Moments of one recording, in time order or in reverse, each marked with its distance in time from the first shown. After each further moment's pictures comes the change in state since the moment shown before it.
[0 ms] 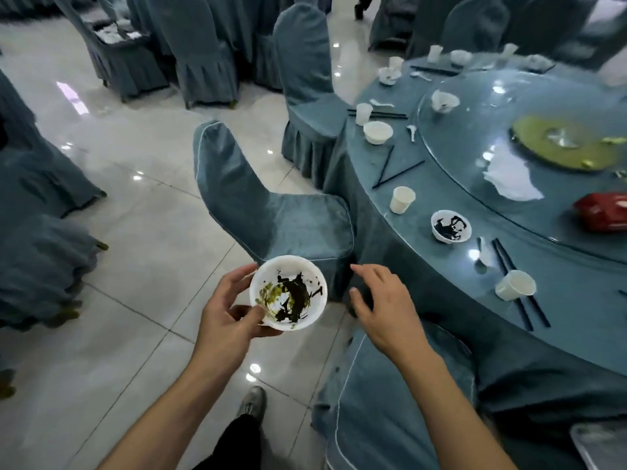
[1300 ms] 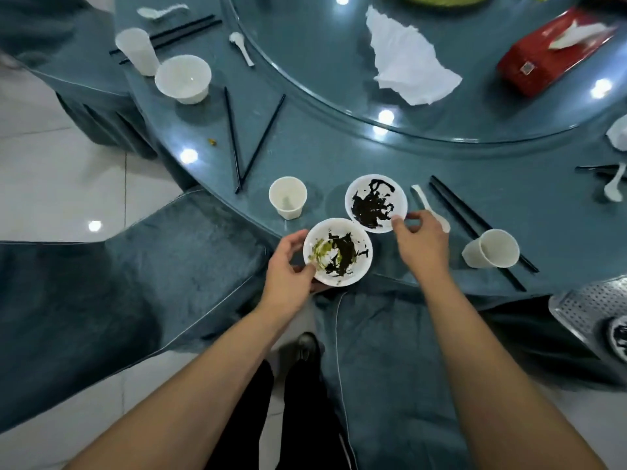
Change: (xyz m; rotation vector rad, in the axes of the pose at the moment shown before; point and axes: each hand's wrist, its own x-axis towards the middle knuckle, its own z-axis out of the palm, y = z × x) left_hand 0.330 -0.108 0.344 0.244 -0.653 -0.255; right_hand 0.190 0.319 0.007 0.244 0.413 1.181
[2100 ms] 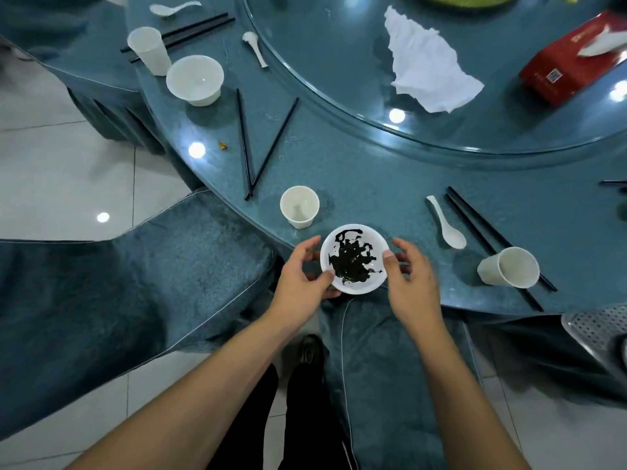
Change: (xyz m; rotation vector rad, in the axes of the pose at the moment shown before) left_hand 0.014 0.000 -0.001 -0.066 -0.061 -0.077; right_hand -0.057 0.004 0.025 0.223 -0.089 -0.109
